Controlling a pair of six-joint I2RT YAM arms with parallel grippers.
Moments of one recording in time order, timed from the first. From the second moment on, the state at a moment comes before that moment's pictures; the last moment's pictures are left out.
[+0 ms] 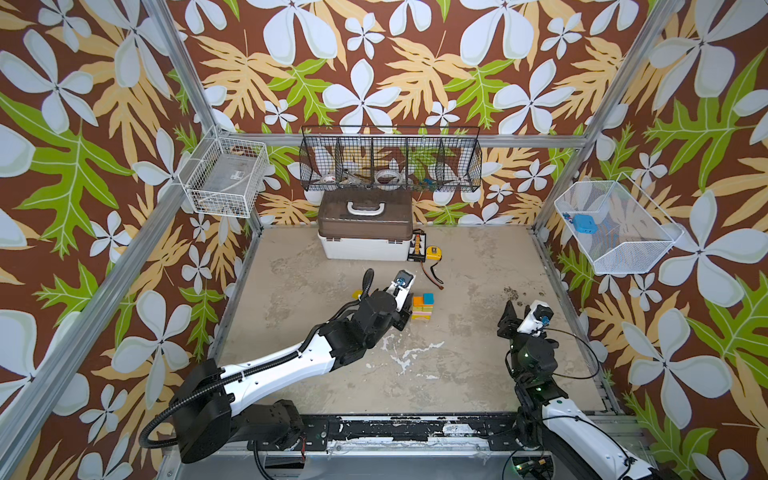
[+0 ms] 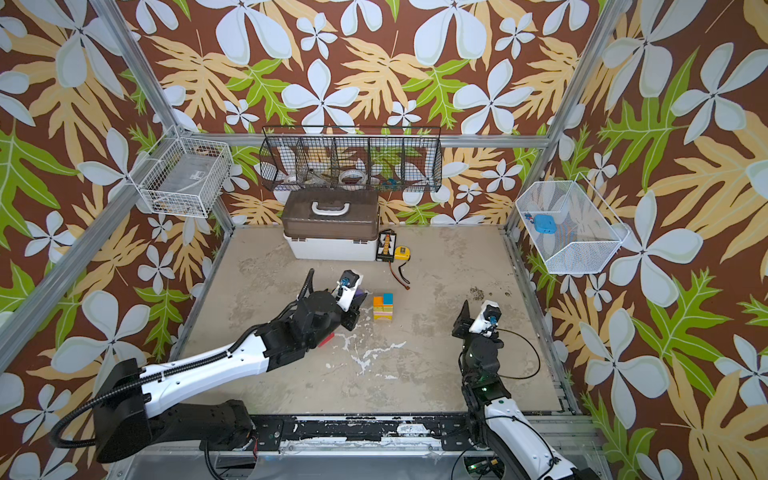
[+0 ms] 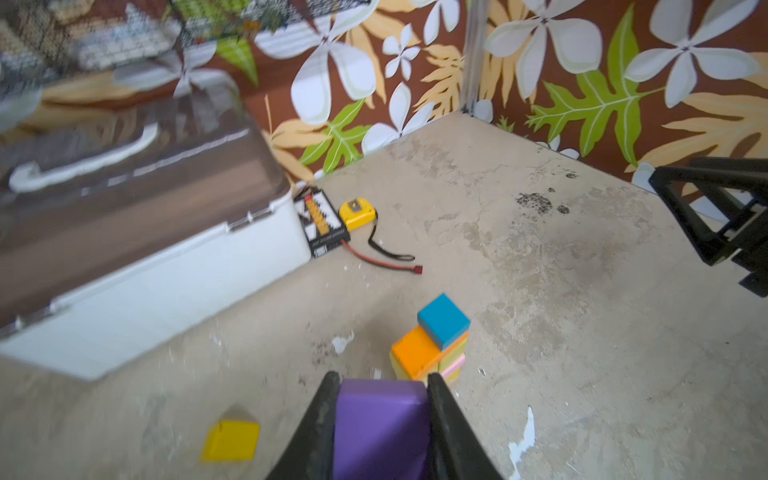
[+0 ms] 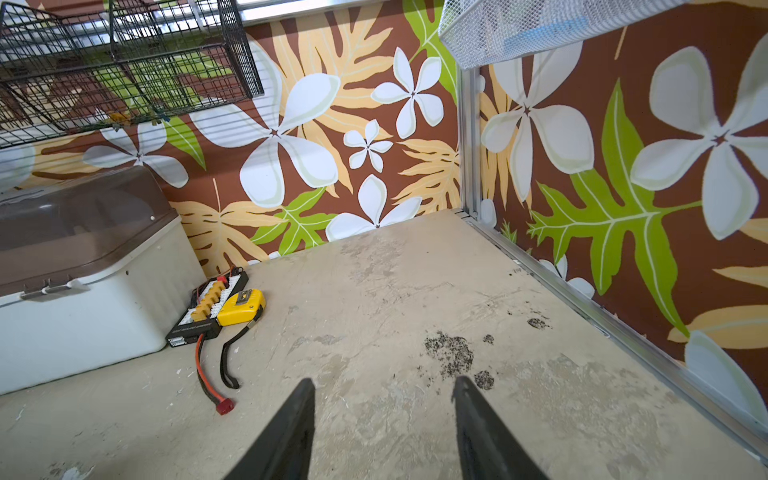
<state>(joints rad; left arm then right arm) -0.93 1.30 0.90 0.06 -0.35 0.04 0.23 0.69 0.02 0.65 0.46 0.20</state>
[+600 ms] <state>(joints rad) -0.72 1.47 1.26 -0.23 0.26 0.71 0.23 0.65 0.00 0.71 0.46 0.21</state>
